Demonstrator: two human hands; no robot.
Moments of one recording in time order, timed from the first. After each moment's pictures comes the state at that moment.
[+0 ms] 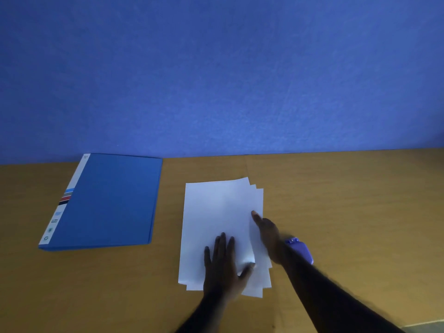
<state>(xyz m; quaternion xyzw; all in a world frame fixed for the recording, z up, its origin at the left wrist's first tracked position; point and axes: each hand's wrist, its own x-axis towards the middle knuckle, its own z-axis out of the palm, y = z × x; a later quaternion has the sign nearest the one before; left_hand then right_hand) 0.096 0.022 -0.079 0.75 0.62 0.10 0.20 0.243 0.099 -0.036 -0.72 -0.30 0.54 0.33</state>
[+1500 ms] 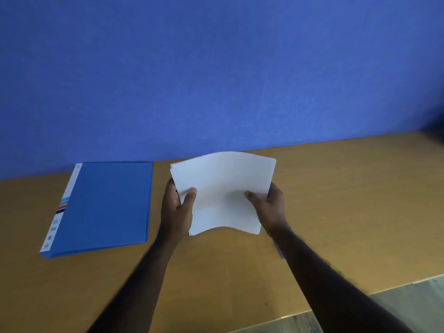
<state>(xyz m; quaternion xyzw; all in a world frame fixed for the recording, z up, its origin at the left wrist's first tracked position) 0.030 0.090 0.074 0.55 0.50 0.54 0.39 0.248 0.077 0.058 -0.60 -0.42 0.41 0.55</state>
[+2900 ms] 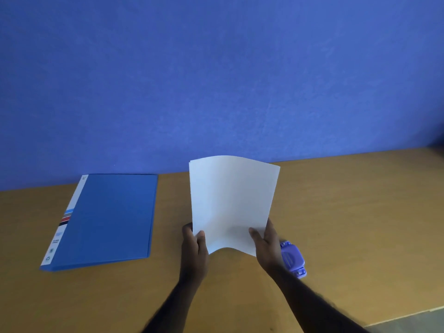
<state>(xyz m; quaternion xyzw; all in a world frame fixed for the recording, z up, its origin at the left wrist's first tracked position) 0.054 0.057 -0.004 0.55 0.62 0.46 0.33 0.236 0.051 0.002 -0.60 -0.43 0.42 0.52</state>
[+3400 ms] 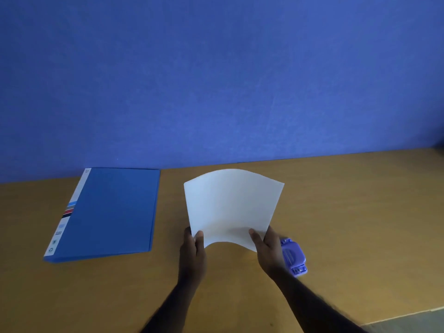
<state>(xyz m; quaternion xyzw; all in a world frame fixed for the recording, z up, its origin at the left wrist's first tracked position) 0.051 0.044 -0.010 0.51 0.64 0.44 0.36 0.237 0.038 -0.009 -0.62 -0.45 0.42 0.48</state>
